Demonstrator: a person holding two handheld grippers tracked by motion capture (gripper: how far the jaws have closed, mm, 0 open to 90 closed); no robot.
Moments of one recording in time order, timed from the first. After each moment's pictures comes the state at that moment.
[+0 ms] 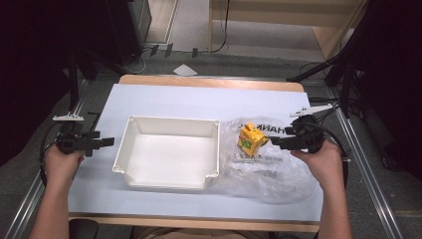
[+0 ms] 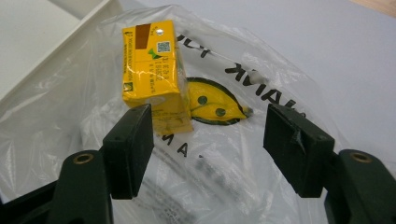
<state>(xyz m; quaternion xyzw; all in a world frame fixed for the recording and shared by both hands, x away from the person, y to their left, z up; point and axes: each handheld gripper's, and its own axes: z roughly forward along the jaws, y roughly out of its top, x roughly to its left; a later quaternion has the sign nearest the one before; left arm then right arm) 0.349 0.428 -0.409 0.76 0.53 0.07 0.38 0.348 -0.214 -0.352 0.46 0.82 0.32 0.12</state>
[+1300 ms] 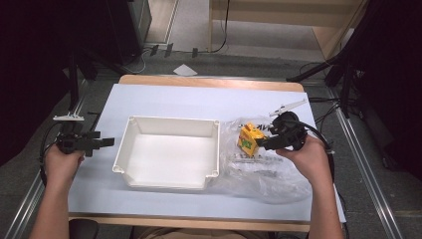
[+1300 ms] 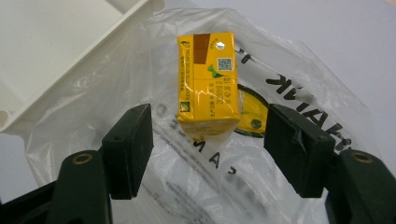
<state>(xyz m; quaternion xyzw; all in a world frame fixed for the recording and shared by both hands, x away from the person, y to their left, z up) 0.349 0.428 -0.409 0.76 0.53 0.07 0.38 0.354 -0.171 -0.345 0.42 0.86 0.29 0.10</state>
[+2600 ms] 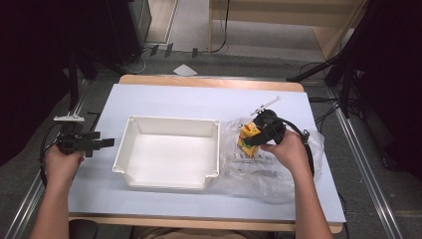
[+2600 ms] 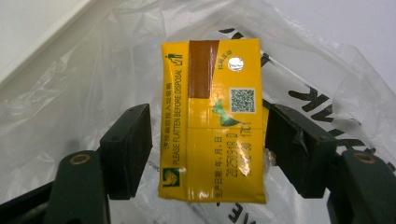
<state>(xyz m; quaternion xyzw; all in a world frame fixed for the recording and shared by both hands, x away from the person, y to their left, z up) 0.348 0.427 -0.410 0.76 0.53 0.07 0.38 0.394 -0.138 -0.384 0.41 0.88 0.24 0.08</state>
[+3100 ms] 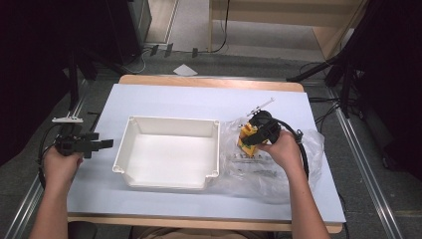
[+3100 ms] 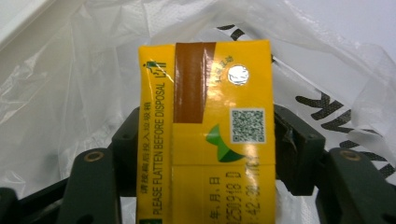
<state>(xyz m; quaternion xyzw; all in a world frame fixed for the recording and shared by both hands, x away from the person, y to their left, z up) 0.344 0.429 -0.410 0.76 0.53 0.07 0.37 0.405 -0.130 -0.401 0.41 0.88 0.23 0.08</state>
